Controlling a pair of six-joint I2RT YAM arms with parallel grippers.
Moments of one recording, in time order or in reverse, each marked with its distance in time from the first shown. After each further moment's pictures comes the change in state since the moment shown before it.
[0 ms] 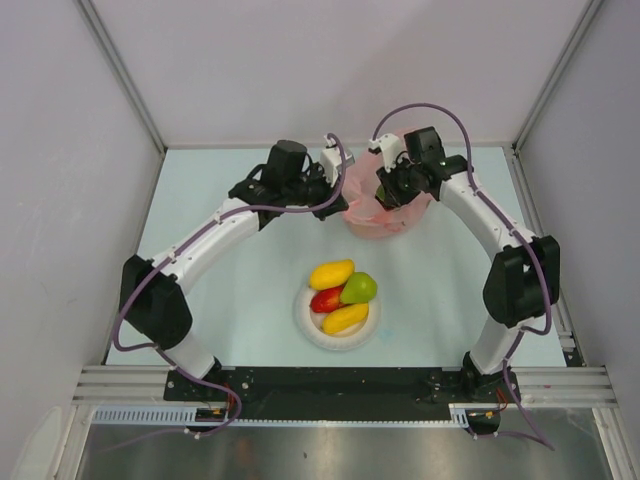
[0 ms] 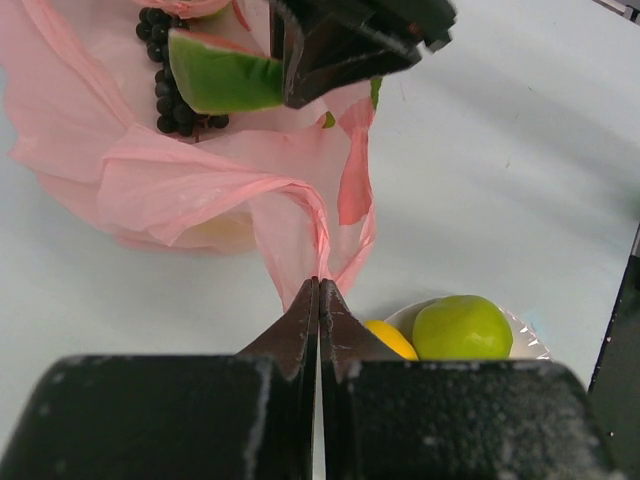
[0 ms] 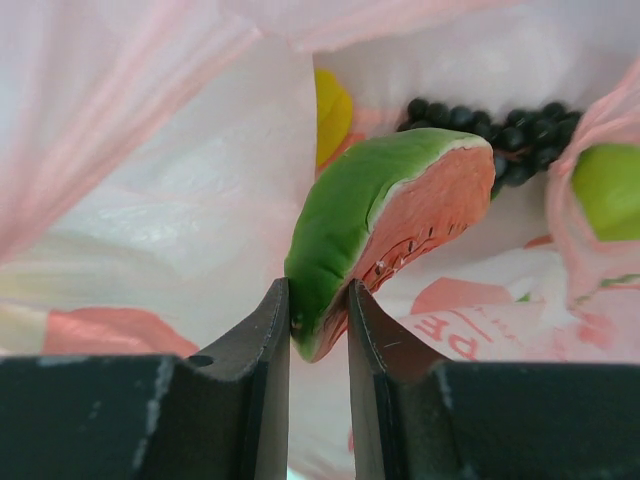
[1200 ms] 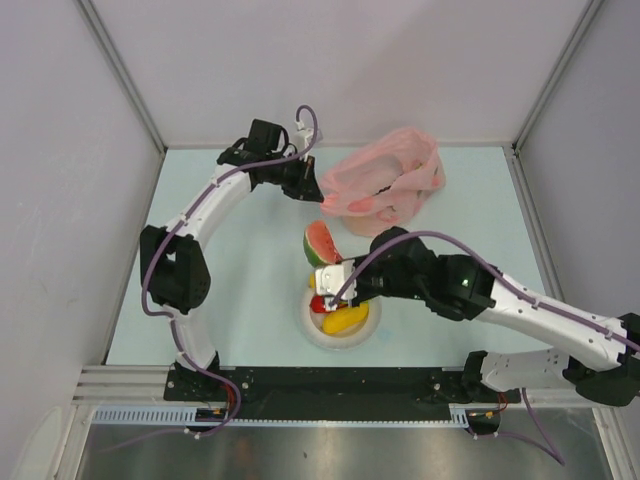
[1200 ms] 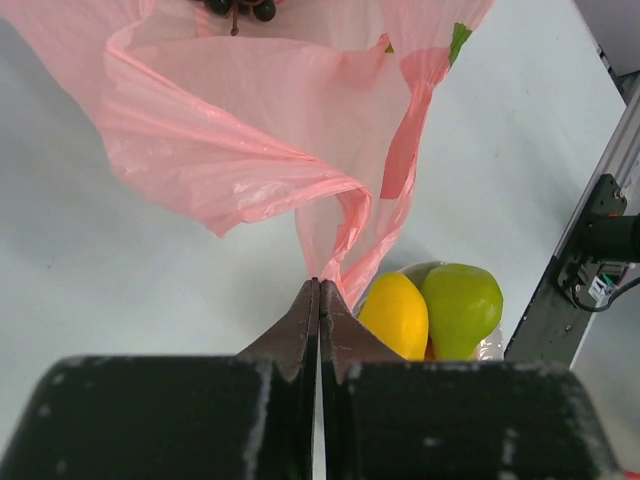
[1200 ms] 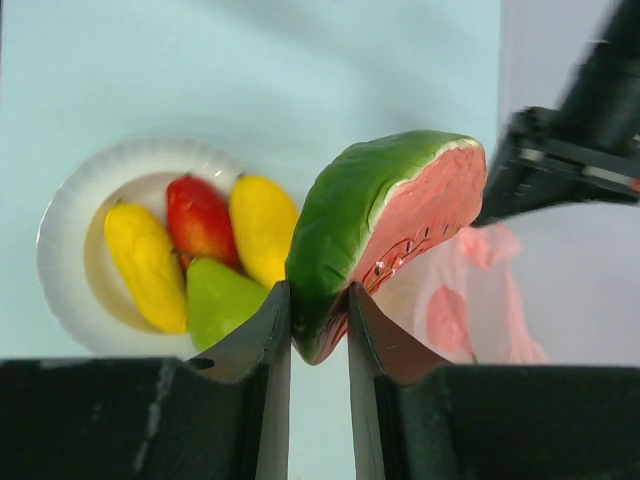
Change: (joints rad) left arm 0.229 0.251 0.266 -0.307 0.196 -0.123; right arm 0.794 -0.629 -0.296 0.025 0.261 -0.380
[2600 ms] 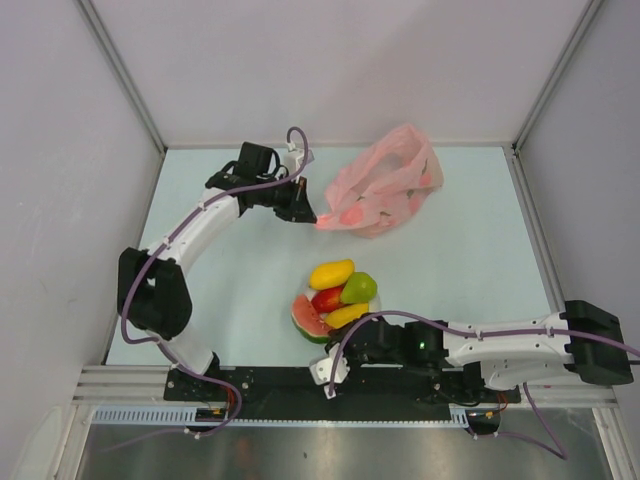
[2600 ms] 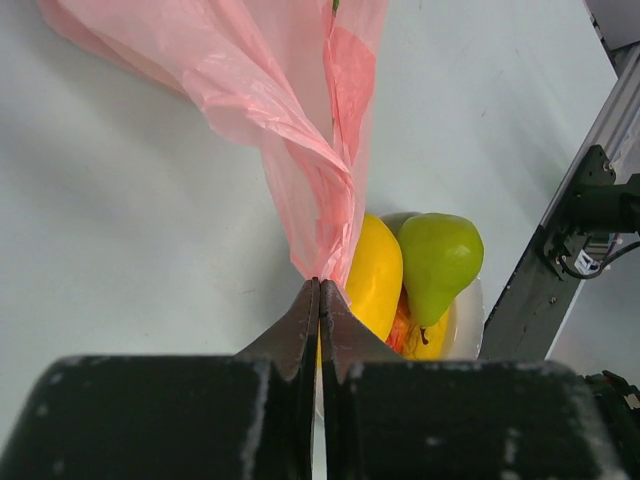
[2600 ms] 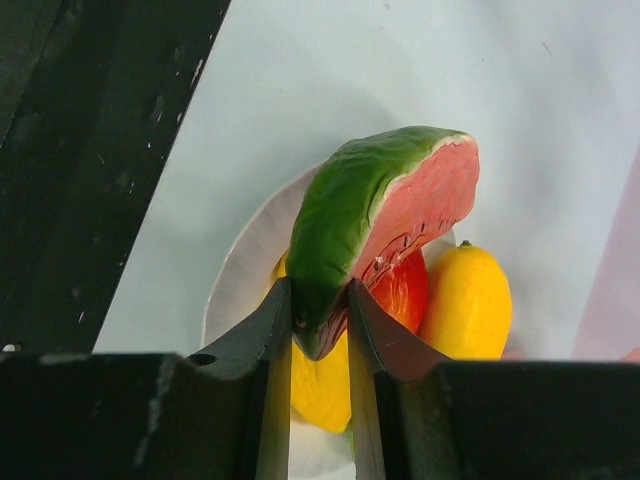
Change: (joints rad) left arm -0.005 -0.210 -0.300 0.081 -0.012 -0.029; right arm 0.312 0.017 -0.673 0.546 0.071 -0.109
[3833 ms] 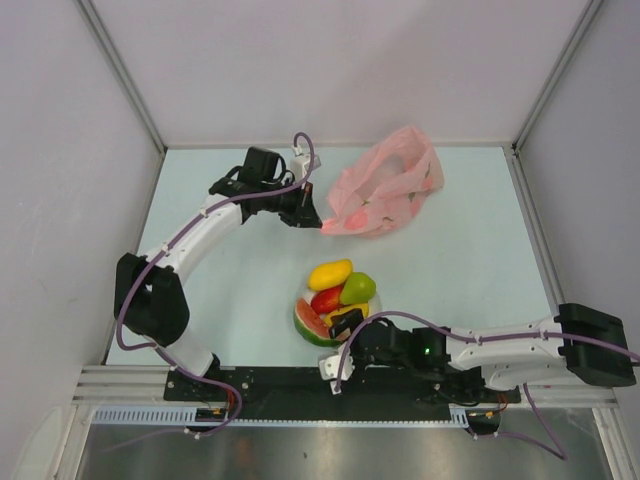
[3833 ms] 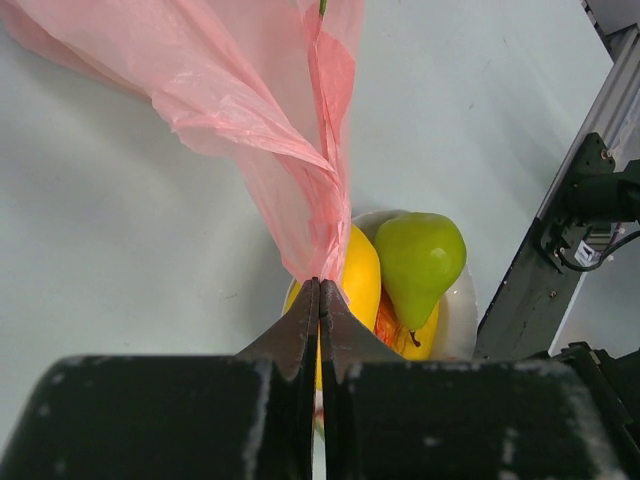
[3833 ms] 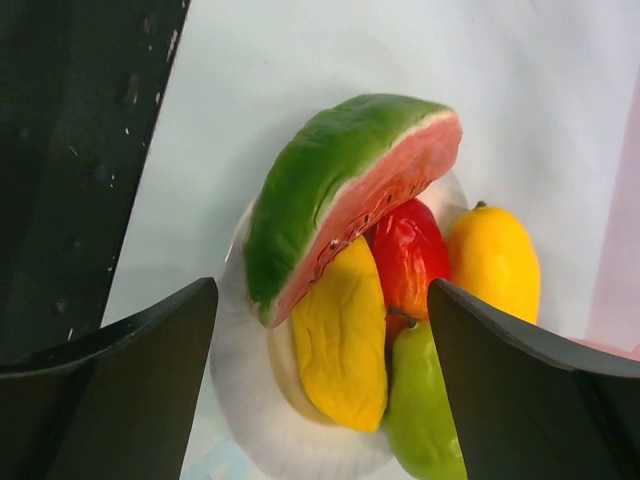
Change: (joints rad) left arm -0.051 -0.042 -0.042 0.035 -0.019 -0.006; right arm -0.020 -0.014 -0.168 0.229 0.049 0.050
